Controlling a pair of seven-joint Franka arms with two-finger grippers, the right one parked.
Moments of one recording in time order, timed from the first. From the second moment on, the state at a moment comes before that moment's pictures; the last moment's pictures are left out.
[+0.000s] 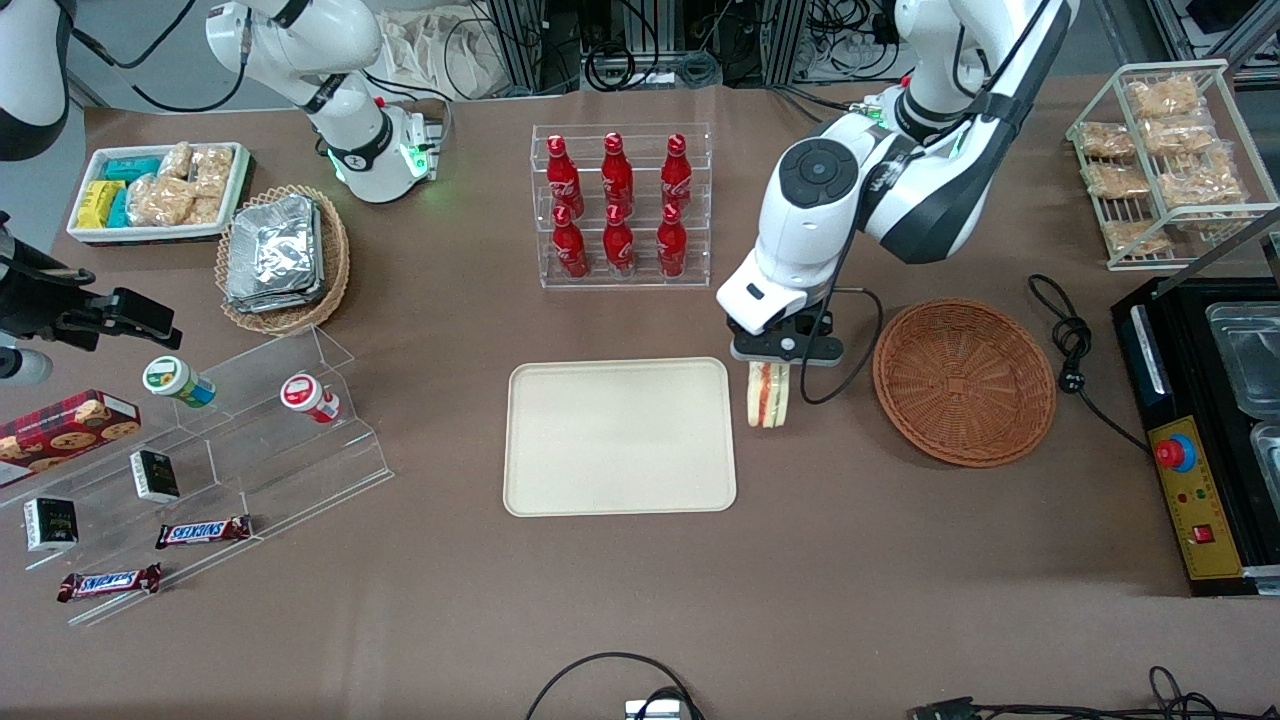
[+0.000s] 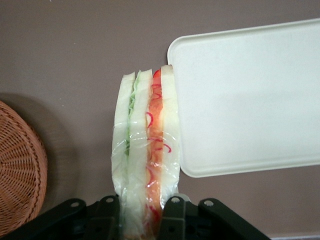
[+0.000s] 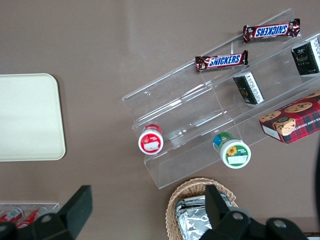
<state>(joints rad) -0.12 0.25 -0.54 -1.88 0.22 2.14 -0.68</state>
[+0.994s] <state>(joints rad) -0.21 0.52 -0.59 -1.71 0.40 2.13 -0.89</state>
